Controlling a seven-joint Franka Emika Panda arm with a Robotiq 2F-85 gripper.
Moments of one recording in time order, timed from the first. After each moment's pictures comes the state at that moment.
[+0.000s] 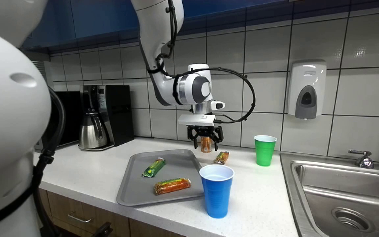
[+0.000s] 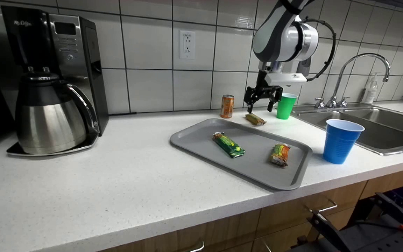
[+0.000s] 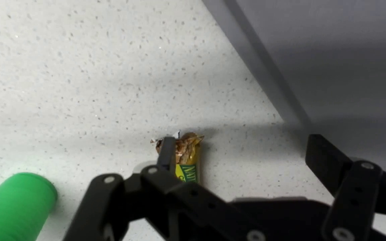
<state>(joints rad) -0.05 0.41 -0.04 -2.09 -0.04 2.68 -0.07</state>
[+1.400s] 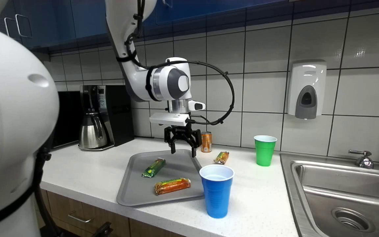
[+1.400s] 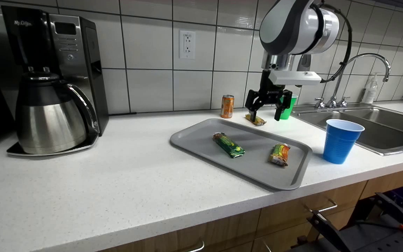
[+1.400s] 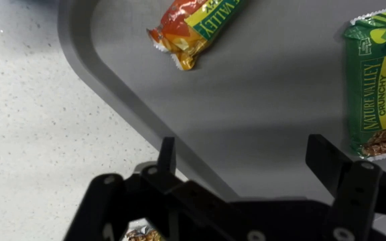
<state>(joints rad) 0.03 0.18 -0.02 -2.39 -0.05 2.64 0.09</state>
